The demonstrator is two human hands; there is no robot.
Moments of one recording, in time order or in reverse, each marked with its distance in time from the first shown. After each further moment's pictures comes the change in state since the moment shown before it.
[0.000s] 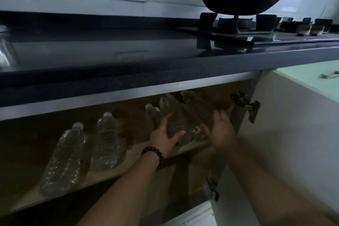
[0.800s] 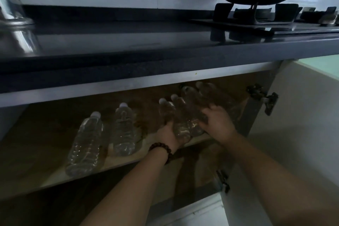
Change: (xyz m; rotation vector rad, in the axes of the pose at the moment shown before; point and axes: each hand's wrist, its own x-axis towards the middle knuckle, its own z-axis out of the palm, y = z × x) left_hand -0.016 -0.020 -0.009 0.246 -0.039 -0.195; right_hand -0.003 -0.036 0.010 -0.162 -0.130 -0.325
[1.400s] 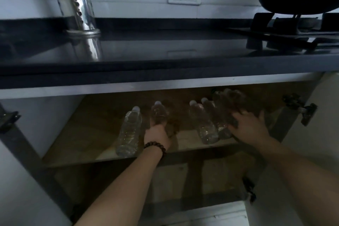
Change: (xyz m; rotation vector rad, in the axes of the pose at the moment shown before) left_hand -0.042 -0.064 -0.087 0.360 0.195 -0.205; right_hand -0.006 -0.014 -0.020 -0.219 -0.132 -0.011
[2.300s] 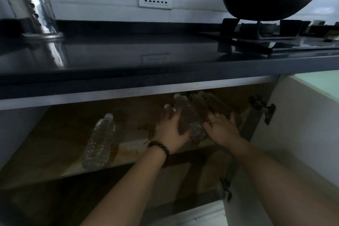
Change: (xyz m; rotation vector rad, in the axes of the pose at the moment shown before) left_hand -0.018 0.106 0.003 -0.261 -0.043 0.416; right_hand 0.000 0.009 -0.003 0.161 -0.044 -0.006
